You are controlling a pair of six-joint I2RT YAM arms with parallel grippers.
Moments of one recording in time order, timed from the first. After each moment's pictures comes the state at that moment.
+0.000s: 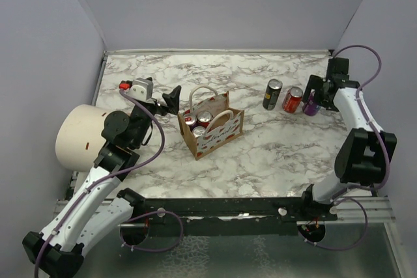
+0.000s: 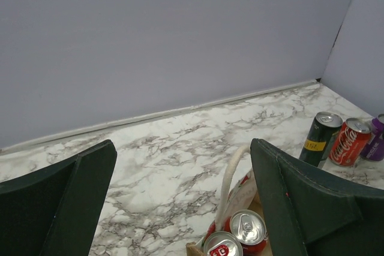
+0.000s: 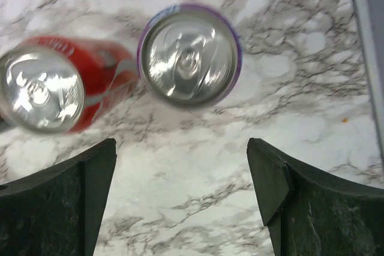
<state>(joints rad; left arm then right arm) -0.51 0.73 0.75 0.20 -0.12 0.00 -0.16 1.65 1.32 -0.64 0.15 0.16</state>
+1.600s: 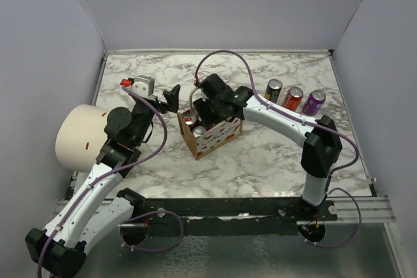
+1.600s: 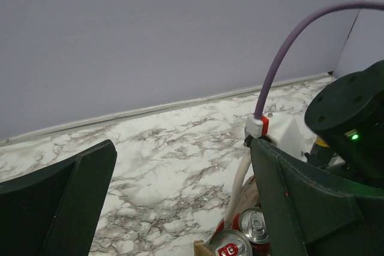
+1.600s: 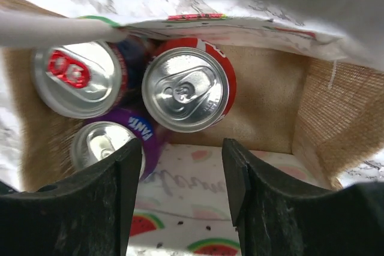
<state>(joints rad) -0.48 0.77 0.75 0.21 -0.12 -0.02 0.85 1.82 1.62 -0.69 0.07 0.25</state>
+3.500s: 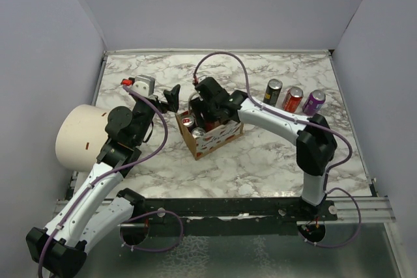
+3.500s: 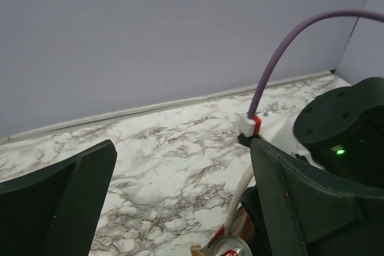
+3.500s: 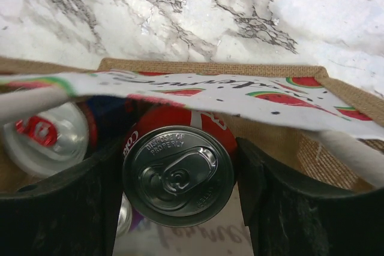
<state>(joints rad) -0.47 0.78 0.75 0.21 -0.12 -0.02 0.88 1.93 1.61 -0.57 0.18 0.28</state>
